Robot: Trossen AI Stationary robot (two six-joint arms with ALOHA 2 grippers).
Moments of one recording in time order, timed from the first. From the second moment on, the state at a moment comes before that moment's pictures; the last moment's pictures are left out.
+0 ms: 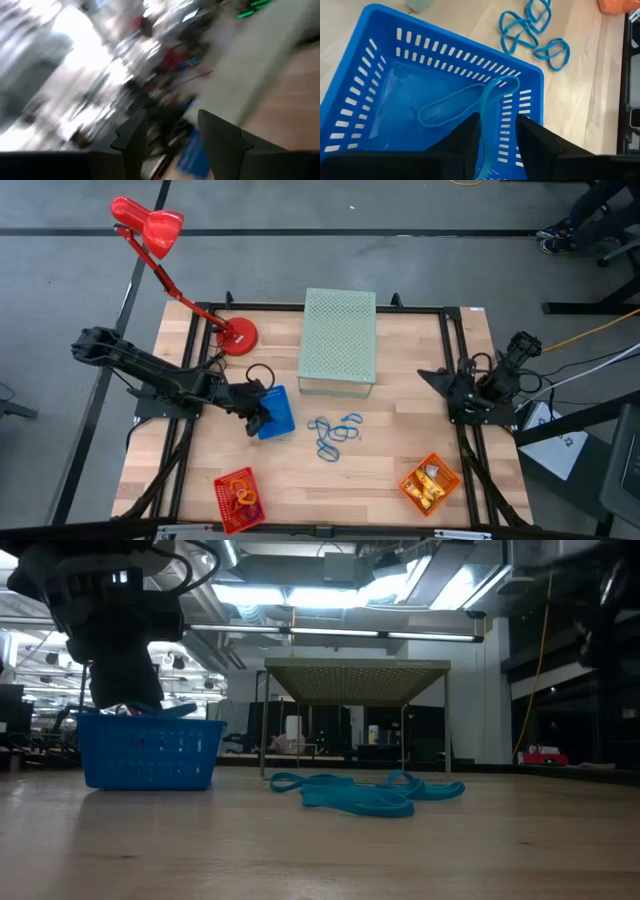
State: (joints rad) left arm -0.29 1.07 0.46 -0.14 -0.06 -0.80; right arm 0.82 0.01 0.02 0.39 1.08 0.63
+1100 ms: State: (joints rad) left arm -0.25 1.18 0.80 -0.11 -0.16 -0.68; right arm 0.82 0.00 0.02 0.25 0.32 0.18
